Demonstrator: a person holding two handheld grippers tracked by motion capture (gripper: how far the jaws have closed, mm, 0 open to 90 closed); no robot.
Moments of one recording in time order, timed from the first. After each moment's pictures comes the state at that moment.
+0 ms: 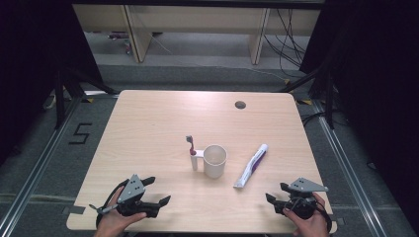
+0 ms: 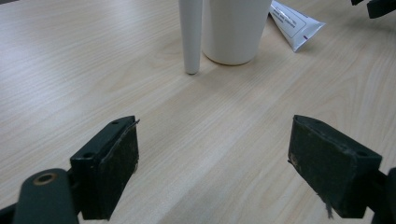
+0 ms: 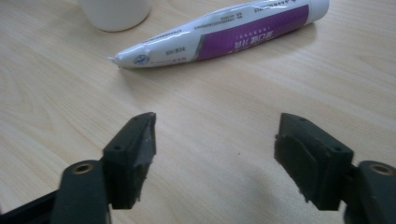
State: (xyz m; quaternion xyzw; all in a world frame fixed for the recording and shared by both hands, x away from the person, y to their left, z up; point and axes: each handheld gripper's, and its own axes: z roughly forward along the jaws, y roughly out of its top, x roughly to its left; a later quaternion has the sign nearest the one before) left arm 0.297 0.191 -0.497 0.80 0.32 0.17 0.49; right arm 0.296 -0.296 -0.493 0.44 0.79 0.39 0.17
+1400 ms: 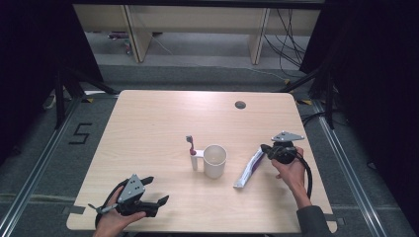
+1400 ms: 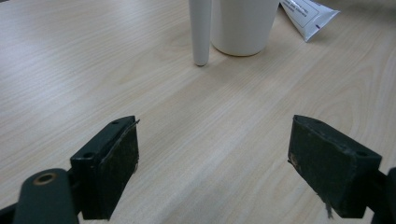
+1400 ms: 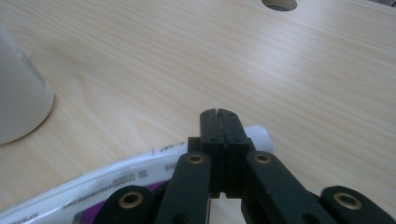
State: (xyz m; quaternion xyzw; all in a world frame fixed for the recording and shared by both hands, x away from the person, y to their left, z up) left arm 0.297 0.193 -0.501 0.80 0.33 0.18 0.48; right arm 0.438 -0.273 -0.475 0.42 0.80 0.37 0.21
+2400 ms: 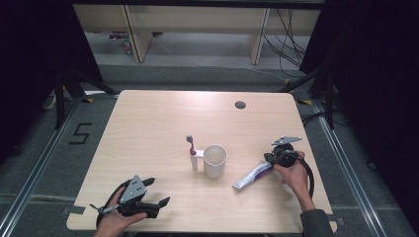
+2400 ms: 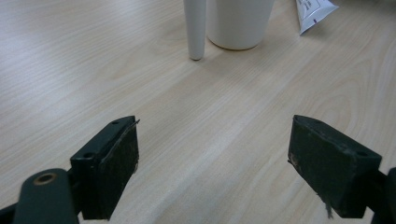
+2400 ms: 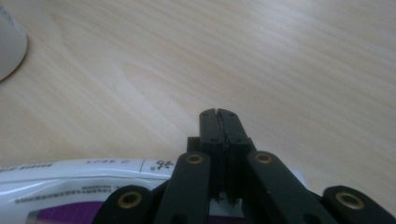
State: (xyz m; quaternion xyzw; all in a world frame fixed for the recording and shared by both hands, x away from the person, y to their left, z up) left arm 0.298 0.191 -0.503 0.81 0.32 0.18 0.47; right arm 0.431 -0.283 -0.487 0.45 0.82 0.30 0.17
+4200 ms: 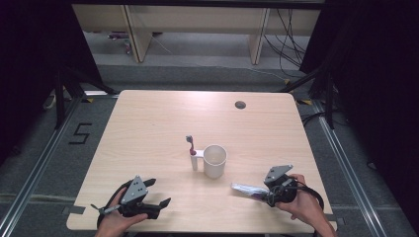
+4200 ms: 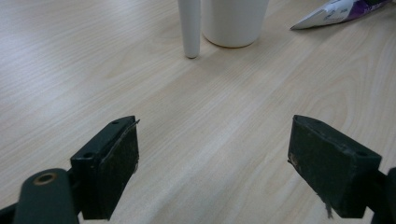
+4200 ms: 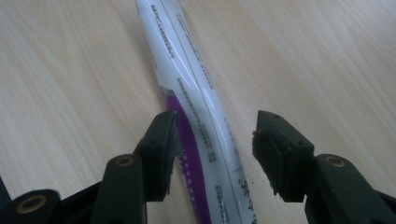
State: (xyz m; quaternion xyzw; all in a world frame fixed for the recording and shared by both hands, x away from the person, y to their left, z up) left arm 0.297 0.188 -0.505 0.81 0.32 0.17 0.47; right arm 0.339 -0.255 -0.471 0.27 0.93 0.22 0.12
